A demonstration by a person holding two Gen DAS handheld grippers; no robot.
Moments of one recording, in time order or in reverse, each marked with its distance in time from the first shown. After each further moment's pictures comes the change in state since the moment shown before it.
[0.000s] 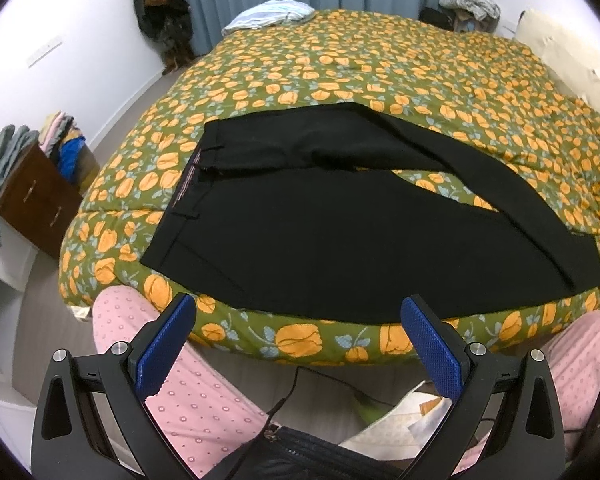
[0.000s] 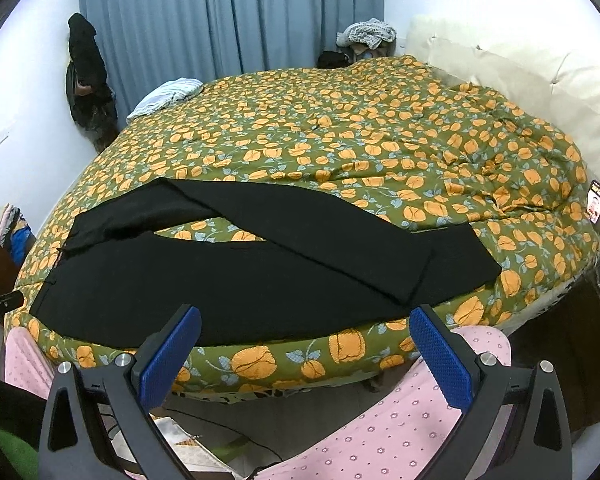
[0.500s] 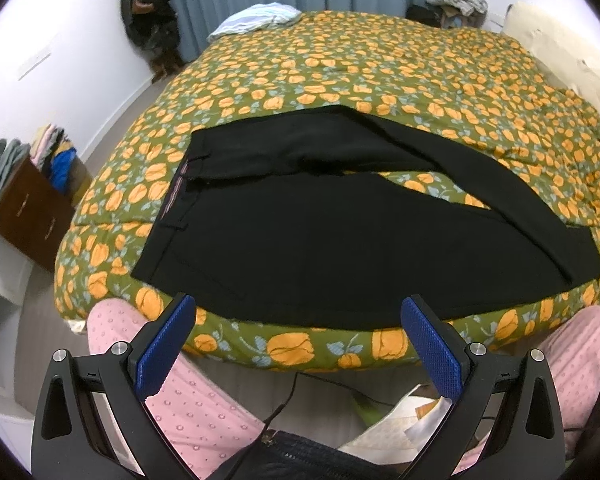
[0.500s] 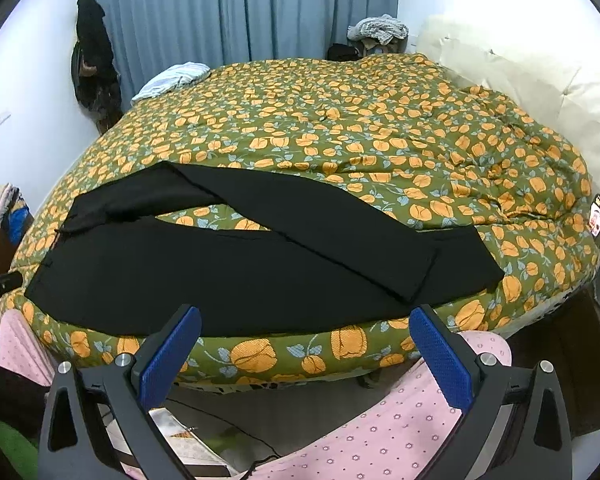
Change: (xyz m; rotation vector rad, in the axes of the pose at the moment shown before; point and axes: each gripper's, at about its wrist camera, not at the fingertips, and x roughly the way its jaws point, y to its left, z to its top) left arm 0.001 -0.017 0.004 0.056 -0.020 -0.019; right arm 0.007 0.011 0.001 -0.057 0.035 -0.015
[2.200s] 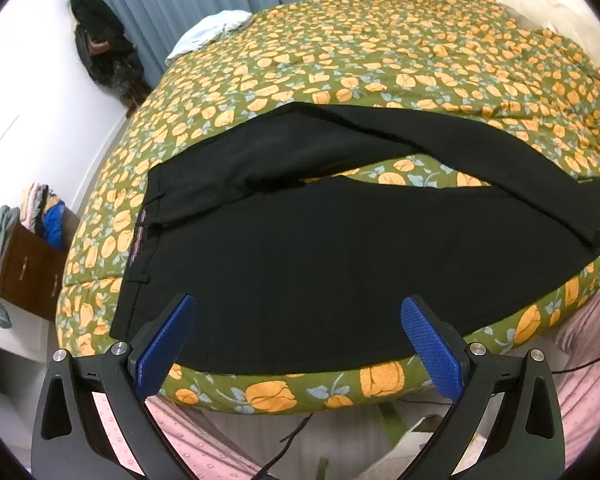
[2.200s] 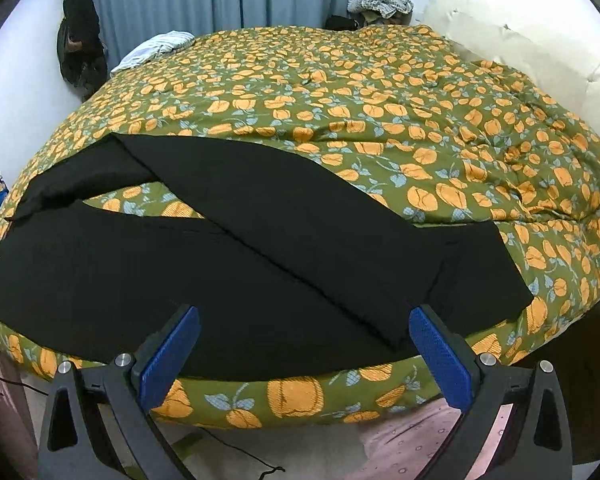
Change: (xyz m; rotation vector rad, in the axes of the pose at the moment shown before) left arm 0.050 -0.061 0.028 0.196 0.027 0.044; right arm 0.134 -0.060 0.019 -0.047 0.096 -0.016
